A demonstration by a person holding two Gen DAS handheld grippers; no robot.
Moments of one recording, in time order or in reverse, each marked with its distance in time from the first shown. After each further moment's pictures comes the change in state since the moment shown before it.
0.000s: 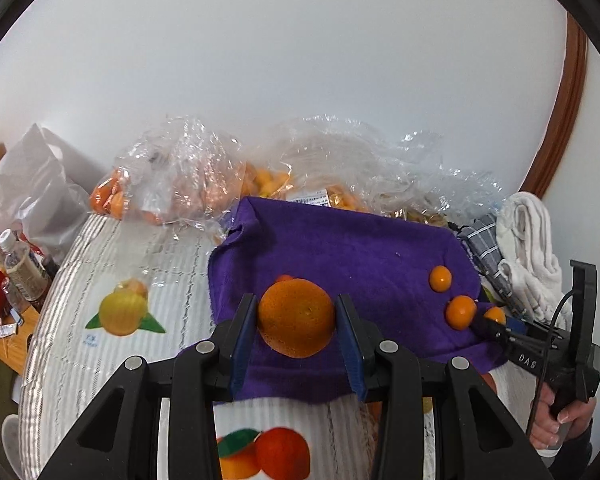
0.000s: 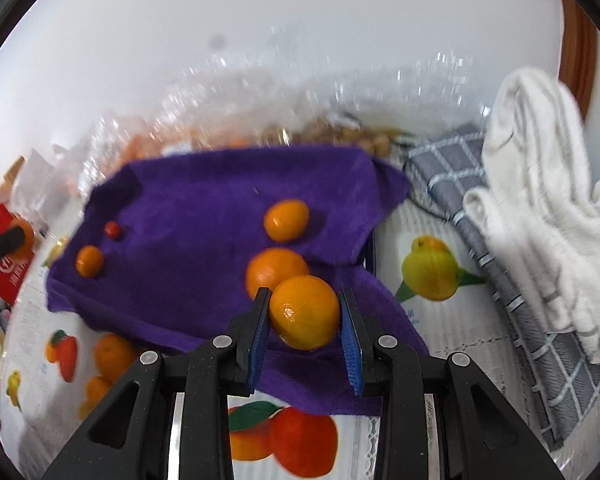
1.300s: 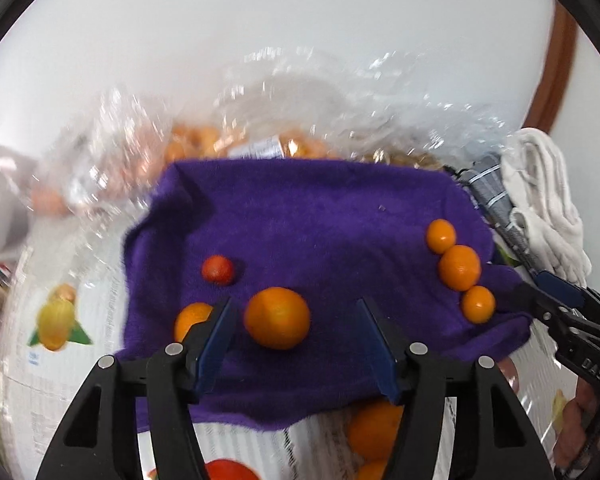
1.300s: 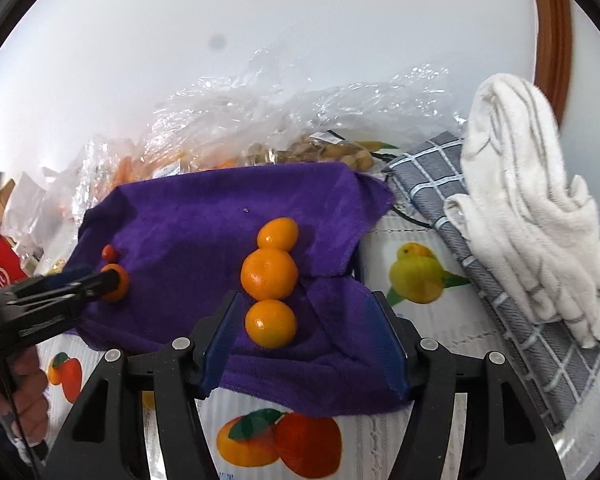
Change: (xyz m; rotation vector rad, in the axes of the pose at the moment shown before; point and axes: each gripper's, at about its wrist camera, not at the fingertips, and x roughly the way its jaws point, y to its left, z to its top) left arm 0.060 -0.048 -0.005 0.128 0.125 -0.003; right arm -0.031 0.008 0.000 0.056 -0.081 -0.043
